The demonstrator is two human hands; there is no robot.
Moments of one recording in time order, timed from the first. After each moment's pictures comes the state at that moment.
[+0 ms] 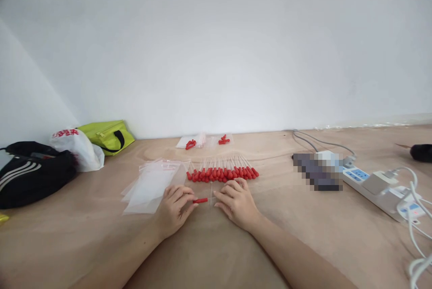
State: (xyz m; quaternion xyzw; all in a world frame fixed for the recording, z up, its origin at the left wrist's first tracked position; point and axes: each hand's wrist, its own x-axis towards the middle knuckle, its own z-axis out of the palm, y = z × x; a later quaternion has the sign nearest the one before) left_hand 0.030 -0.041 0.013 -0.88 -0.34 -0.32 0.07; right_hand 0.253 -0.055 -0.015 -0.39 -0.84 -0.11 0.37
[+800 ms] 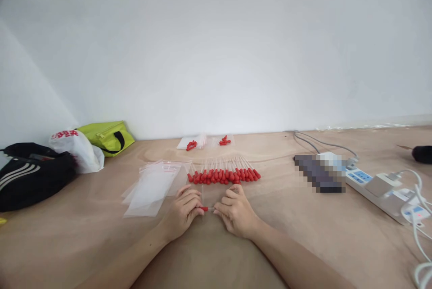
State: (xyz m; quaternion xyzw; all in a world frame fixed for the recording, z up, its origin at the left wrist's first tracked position) left_hand 0.039 -0.035 0.003 -0.91 -0.29 -0.29 0.00; right_hand 0.243 -0.060 -0.011 -0.34 -0.87 -0.05 0.35
